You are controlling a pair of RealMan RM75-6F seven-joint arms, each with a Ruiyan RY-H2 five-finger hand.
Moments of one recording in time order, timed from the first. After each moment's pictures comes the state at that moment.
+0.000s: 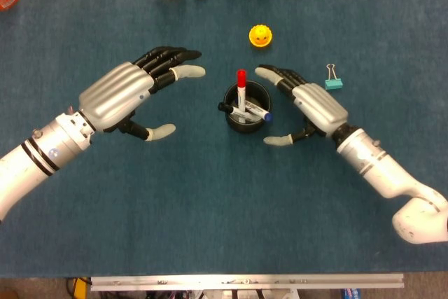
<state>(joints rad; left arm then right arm) -0.76 -1.12 0.01 -1.64 1.73 1.10 -0.61 0.68 -1.79 0.04 -1.08 -1.53 1.02 0.59</state>
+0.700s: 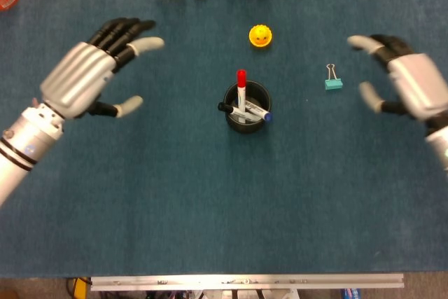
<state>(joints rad) -0.65 -1.13 -0.02 -1.59 1.61 1.19 -0.38 0.50 -1.37 0.07 -1.45 -1.40 1.20 0.18</state>
